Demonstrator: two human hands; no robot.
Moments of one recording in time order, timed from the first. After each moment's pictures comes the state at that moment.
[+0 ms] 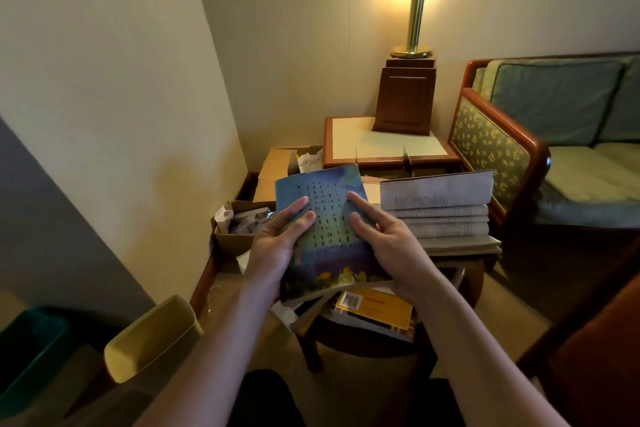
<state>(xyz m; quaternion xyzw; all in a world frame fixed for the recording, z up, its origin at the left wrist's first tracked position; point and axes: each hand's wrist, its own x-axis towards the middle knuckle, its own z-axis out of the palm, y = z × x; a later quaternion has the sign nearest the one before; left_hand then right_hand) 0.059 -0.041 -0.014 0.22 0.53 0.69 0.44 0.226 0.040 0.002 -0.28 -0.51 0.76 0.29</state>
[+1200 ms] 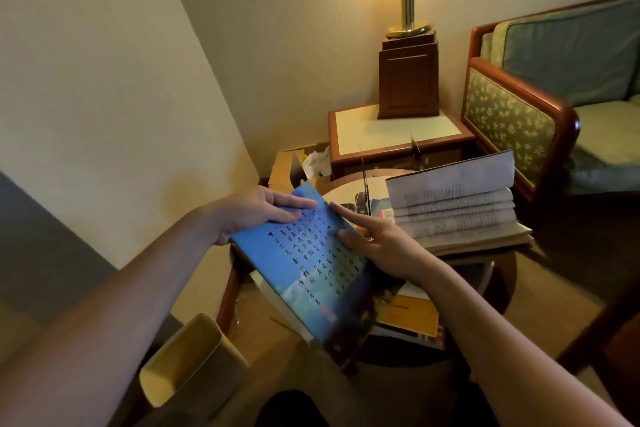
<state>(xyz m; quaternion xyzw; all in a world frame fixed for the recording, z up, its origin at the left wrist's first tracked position) -0.021 0.006 0.073 0.44 0.73 0.22 0.47 0.206 0.094 -0.034 -0.26 -0.75 0.58 0.17</state>
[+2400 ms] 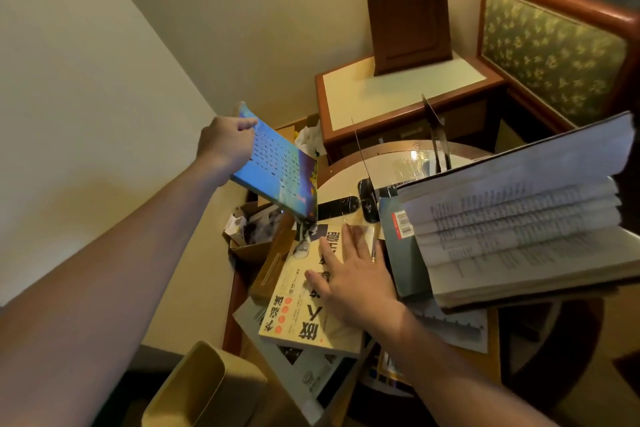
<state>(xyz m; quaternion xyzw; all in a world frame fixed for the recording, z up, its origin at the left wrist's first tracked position) -0.110 0.219 0.018 0.44 0.86 0.26 0.04 0.085 0.163 -0.172 -0.41 -0.87 0.26 0.02</state>
